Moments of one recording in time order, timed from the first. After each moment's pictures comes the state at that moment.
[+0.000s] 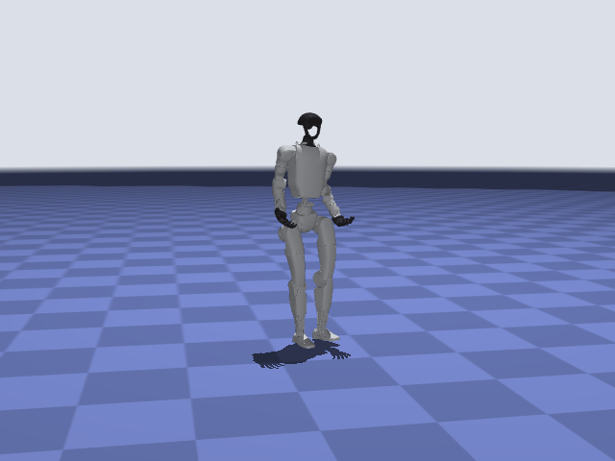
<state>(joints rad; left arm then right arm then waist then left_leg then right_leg) 0.28 -0.03 0.44 0.74 -0.73 0.15 -1.03 0.58 0.07 -0.04 0.48 1.20 -0.22 0.48 -0.11 -0.19 -0.36 -0.39 -0.12 0.12 0.14 -0.15 0.07 -0.35 0.00 -0.13 0.21 -0.18 -0.06</state>
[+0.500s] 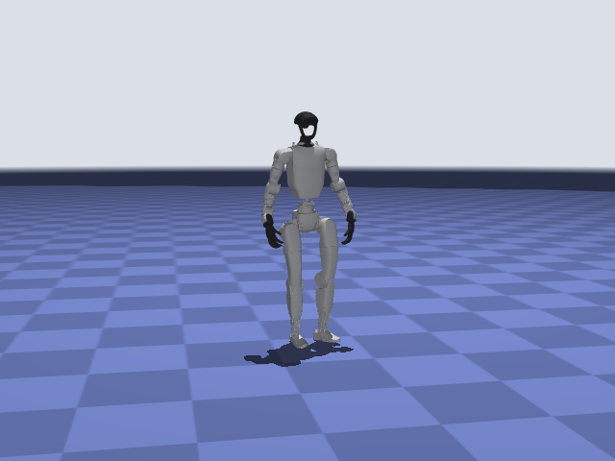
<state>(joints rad) -0.05 0.28 -0.07 1.23 0.50 -0.12 -0.43 0.24 -0.27 -0.12 1.04 -0.01 -0.38 0.25 0.01 -0.03 -0.14 -0.28 -0.05 0.24 0.12 -0.15 0.09 -0.30 -0.04 -0.16 0.26 -0.21 0.23</state>
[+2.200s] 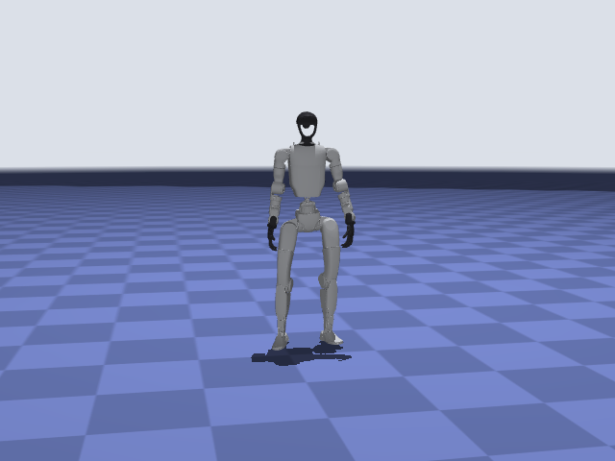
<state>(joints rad) -0.16 0.21 0.16 1.46 0.56 -0.14 -0.24 0.12 -0.10 -0.27 1.45 -0.17 -0.34 -0.03 -0.04 -0.06 -0.29 -0.29 -0.02 0.30 0.07 -0.08 0.08 -0.34 -0.26 -0.34 0.28 -0.08 0.22</state>
